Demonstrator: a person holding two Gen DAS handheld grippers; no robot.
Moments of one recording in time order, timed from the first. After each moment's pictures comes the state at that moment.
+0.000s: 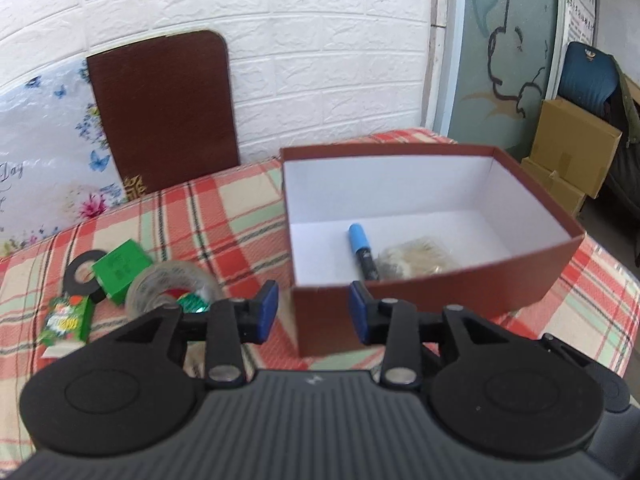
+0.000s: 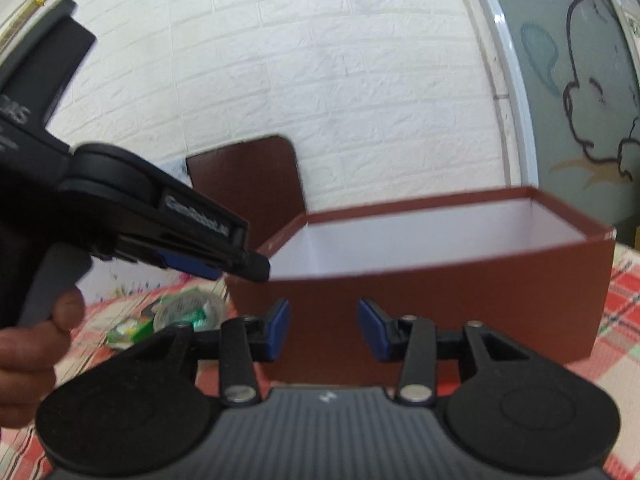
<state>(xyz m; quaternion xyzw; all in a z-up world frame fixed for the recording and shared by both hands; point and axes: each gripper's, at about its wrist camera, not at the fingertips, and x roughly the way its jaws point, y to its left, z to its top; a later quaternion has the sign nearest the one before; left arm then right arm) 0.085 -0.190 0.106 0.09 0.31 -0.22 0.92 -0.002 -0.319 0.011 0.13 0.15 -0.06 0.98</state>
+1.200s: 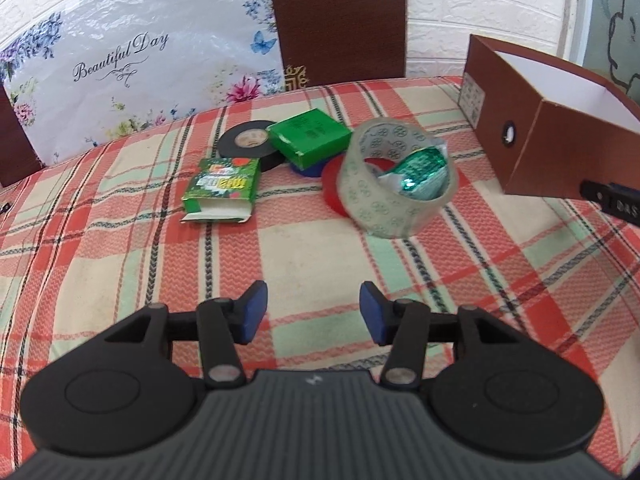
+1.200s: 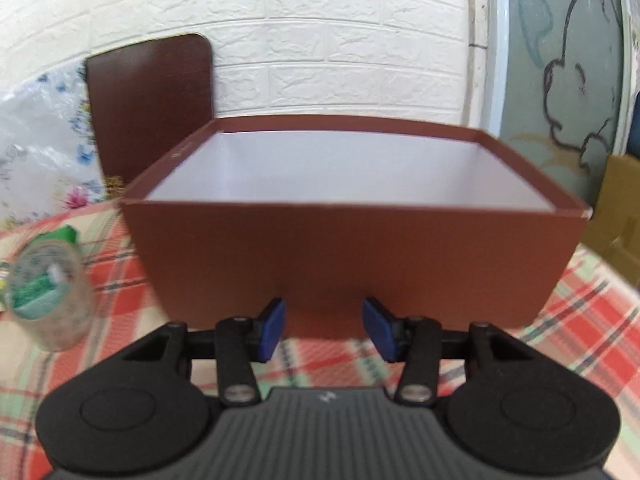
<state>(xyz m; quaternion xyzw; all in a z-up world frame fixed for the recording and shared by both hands) 0.099 -0.063 0.039 0.07 0.38 -0.07 0.92 0.082 -0.345 -0.009 0.06 0.27 -0.15 0.95</state>
